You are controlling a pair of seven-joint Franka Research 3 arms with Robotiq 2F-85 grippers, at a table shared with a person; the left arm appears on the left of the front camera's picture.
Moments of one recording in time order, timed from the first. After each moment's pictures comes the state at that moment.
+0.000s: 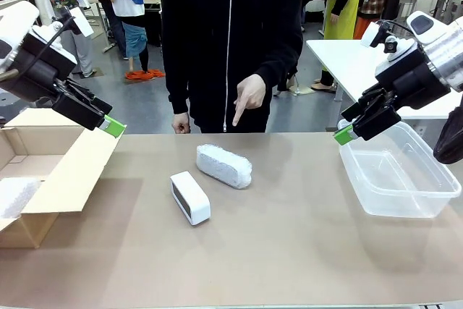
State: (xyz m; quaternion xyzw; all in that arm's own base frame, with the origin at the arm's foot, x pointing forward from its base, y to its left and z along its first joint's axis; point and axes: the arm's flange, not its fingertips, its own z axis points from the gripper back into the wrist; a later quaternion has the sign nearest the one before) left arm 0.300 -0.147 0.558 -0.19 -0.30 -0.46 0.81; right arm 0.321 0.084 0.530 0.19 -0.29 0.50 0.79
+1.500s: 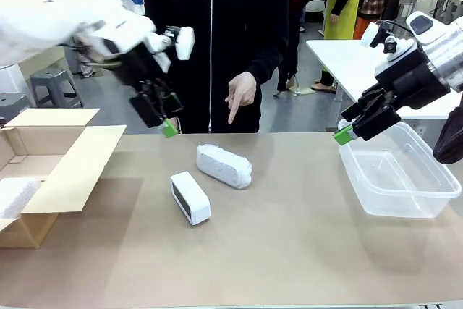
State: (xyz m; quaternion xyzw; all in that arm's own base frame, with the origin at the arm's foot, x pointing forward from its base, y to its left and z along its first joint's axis) left arm 0.409 -0.282 0.541 -0.12 -0.18 -0.71 0.67; right arm 0.321 0.084 0.530 0.19 -0.29 0.50 0.79
